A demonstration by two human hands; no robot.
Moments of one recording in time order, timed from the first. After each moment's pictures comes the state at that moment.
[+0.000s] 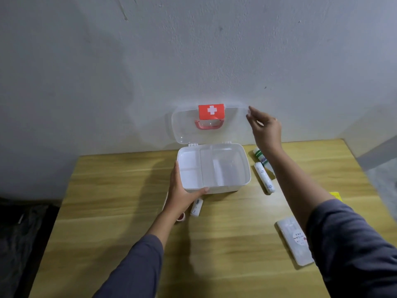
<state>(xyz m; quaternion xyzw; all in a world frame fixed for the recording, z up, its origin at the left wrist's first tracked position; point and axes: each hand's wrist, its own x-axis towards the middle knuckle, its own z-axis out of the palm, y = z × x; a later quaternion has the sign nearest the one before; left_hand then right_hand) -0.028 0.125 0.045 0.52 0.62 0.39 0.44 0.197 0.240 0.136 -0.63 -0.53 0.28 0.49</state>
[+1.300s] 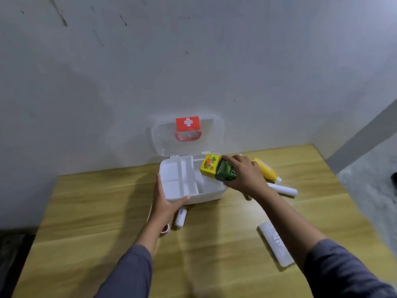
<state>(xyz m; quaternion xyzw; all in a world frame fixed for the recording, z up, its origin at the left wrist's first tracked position) -0.023 0.125 0.030 0.52 0.62 0.40 0.43 0.222 0.159 0.110 -0.65 -0.74 0.13 0.09</state>
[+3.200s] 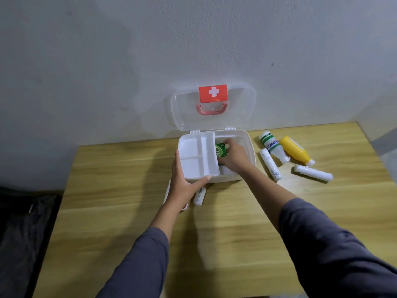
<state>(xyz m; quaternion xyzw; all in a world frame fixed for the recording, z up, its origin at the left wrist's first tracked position) -0.025 0.121 0.029 0.51 0.63 0.38 0.44 0.139 0.201 0.048 -0.70 -0.57 0.39 0.18</state>
